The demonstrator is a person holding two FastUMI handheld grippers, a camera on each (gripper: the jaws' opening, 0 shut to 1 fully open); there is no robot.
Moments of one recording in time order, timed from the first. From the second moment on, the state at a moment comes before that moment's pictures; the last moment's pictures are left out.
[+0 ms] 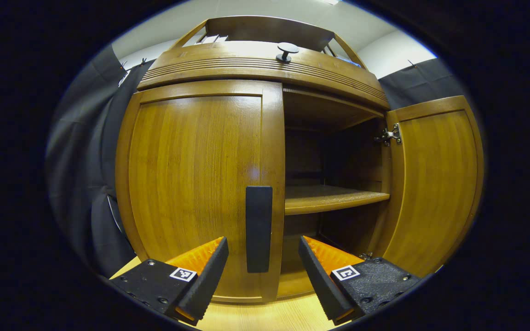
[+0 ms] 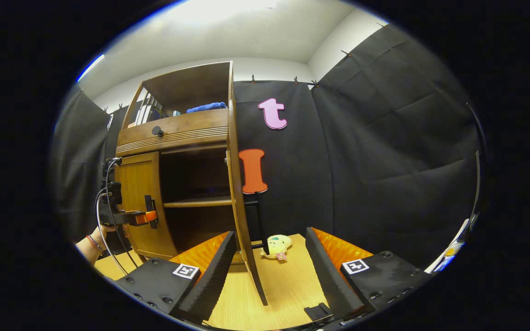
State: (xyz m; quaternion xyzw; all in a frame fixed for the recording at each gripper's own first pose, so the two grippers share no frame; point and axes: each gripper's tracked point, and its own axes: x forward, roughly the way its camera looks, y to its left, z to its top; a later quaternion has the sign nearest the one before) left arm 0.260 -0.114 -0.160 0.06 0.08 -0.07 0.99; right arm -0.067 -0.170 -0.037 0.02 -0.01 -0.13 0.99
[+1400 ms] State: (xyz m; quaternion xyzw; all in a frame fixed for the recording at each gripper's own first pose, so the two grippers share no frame) left arm 0.161 -0.054 -0.135 0.05 0.08 -0.12 0.99; right arm -0.076 -0.107 -0.035 0.00 -0.02 -0.08 1.00
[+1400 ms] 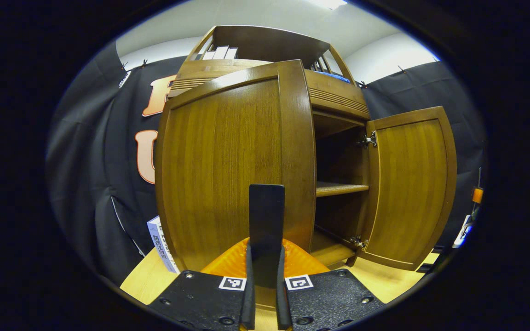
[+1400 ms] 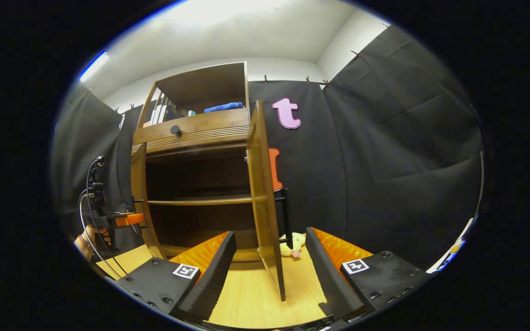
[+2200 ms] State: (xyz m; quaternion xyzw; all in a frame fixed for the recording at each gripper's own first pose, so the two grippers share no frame) left arm 0.123 -0.006 -0.125 0.07 0.08 -0.07 0.99; right arm -0.077 -0.076 -0.033 -0.01 -0.02 -0.06 1.00
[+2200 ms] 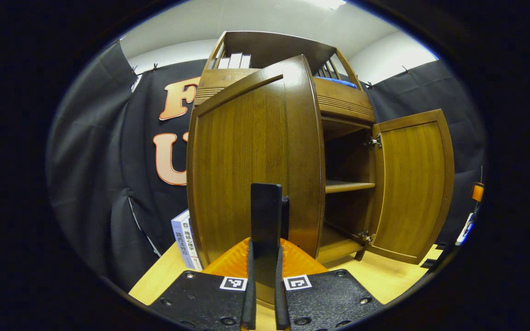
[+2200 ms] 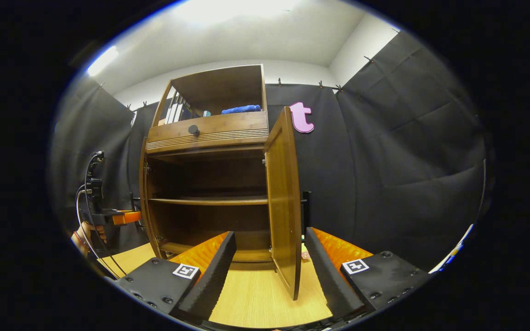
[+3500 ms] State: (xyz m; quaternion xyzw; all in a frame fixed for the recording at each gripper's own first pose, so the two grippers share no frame) left arm 0.057 0.131 -0.091 0.07 0.07 0.00 1.00; right arm -0.033 -0.011 -0.043 -0.02 0.00 -0.01 1.00
